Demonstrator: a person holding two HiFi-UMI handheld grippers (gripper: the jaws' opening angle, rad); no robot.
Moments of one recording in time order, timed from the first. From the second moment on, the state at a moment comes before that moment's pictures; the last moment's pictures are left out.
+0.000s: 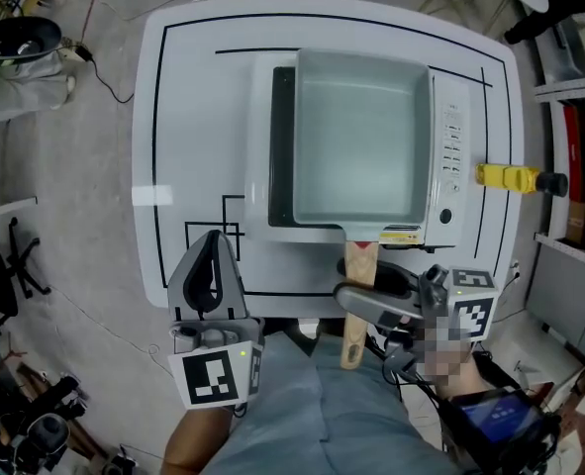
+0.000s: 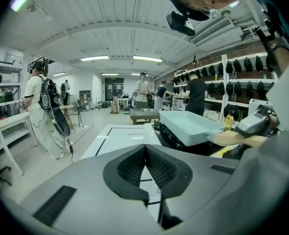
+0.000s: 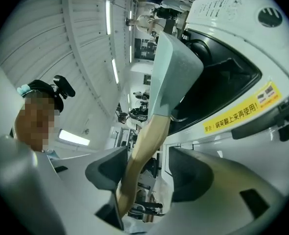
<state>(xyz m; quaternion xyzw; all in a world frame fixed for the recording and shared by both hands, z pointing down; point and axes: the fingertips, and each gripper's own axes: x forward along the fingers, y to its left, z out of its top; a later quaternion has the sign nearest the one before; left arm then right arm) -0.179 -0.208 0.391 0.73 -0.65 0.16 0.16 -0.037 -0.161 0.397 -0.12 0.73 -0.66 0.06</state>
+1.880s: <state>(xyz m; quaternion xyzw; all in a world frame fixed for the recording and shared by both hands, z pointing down) -0.181 -0.228 0.402 0.73 -0.64 0.16 0.17 -0.041 -0.166 0.394 -0.01 0.62 -0.78 0.12</state>
